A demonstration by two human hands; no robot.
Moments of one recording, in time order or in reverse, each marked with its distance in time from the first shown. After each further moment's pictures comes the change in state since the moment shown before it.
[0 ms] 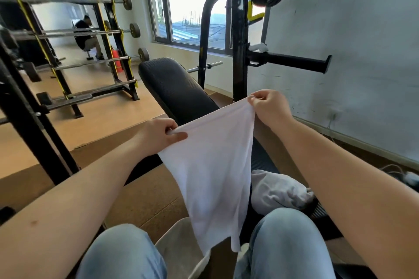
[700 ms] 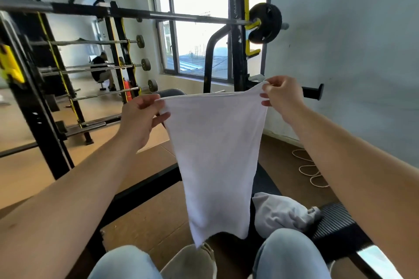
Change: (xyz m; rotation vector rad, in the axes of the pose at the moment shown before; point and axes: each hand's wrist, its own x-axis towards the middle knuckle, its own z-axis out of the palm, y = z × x) left_hand -0.013 0.051 -0.097 -1.225 0.493 -0.103; right_hand 0.012 -0.072 -0.073 0.311 0.147 -0.007
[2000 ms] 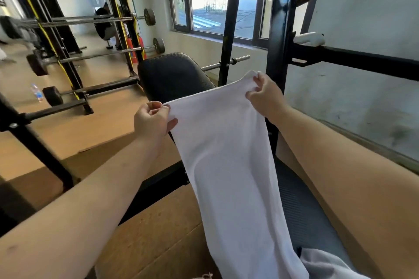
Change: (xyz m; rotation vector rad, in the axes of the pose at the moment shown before) left_hand 0.236 -0.225 0.029 0.302 0.354 -0.194; right_hand 0.225 0.200 0.252 -0.178 -0.391 0.058
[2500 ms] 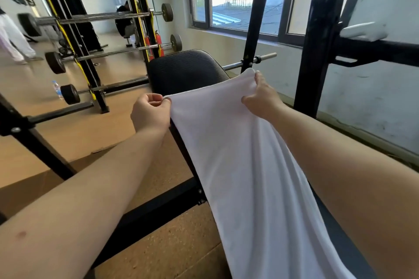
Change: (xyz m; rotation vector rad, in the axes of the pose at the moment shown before) left_hand 0.128 -0.028 0.023 0.346 0.223 0.189; right_hand 0.121 0.019 0.096 -0.197 -0.088 -0.002
